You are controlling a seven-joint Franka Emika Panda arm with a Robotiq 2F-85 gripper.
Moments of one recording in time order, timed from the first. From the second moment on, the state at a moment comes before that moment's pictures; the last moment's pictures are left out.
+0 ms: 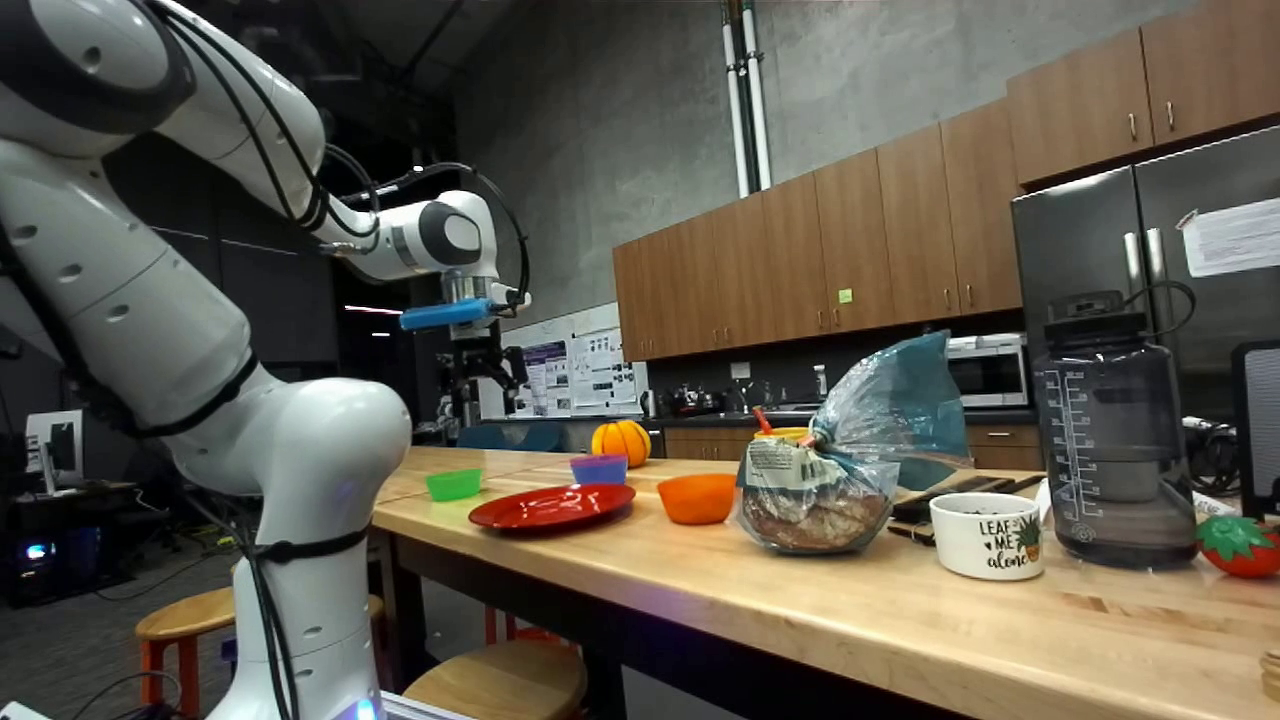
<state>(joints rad) 0.12 -0.81 0.01 -2.64 0.03 1.88 -0.10</state>
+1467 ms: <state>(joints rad) 0.26 -0.62 0.06 -2.58 0.08 2.04 -0.25</state>
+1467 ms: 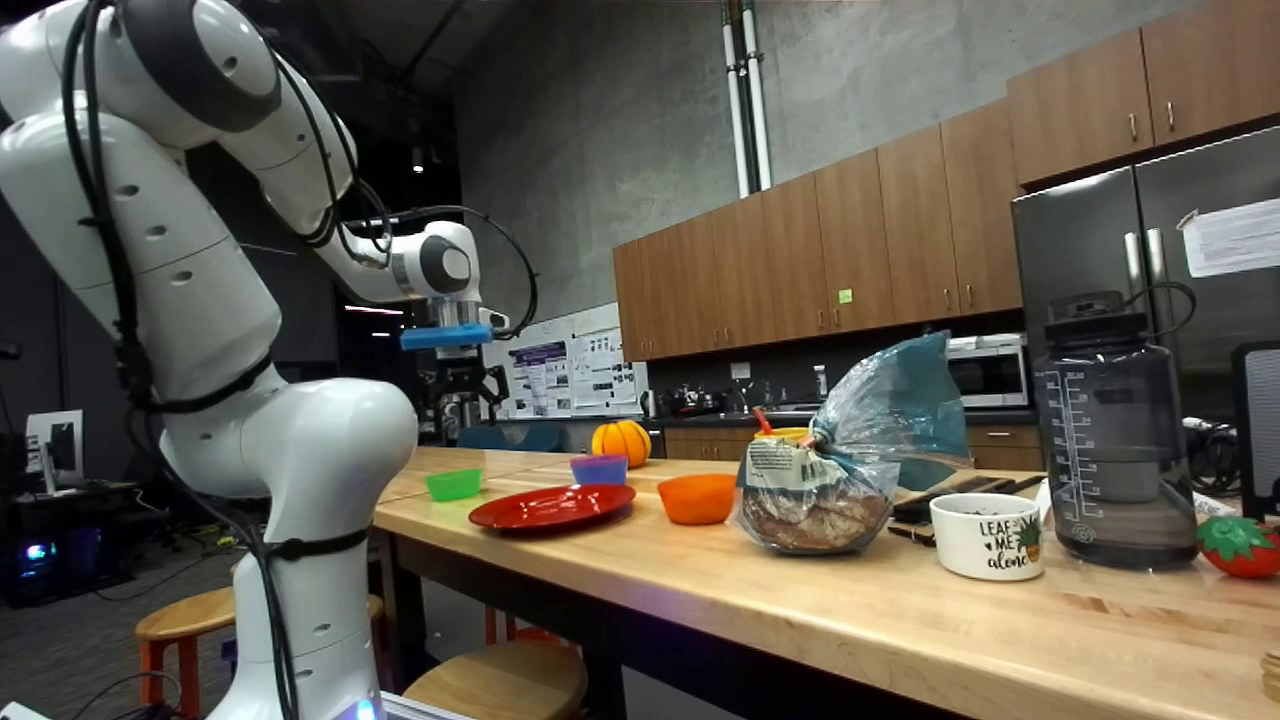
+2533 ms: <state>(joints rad) 0.29 -0.16 0.12 -2.21 0.14 2.24 -0.47</state>
